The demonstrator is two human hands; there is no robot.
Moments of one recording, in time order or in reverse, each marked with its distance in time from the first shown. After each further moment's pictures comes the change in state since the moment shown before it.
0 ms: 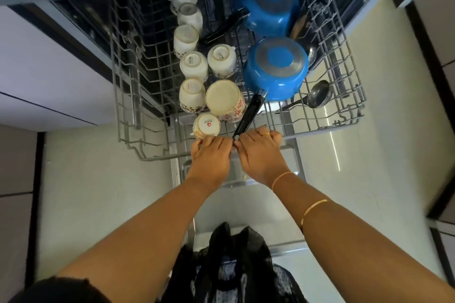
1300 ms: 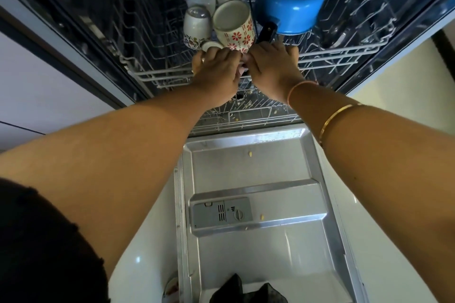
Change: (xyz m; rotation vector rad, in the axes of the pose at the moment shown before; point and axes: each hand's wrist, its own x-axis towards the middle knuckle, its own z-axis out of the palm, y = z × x) left_hand 0.207 -0.082 -0.062 0.150 0.190 0.057; right_hand 0.231 0.026 0.000 -0.093 -0.013 -0.046
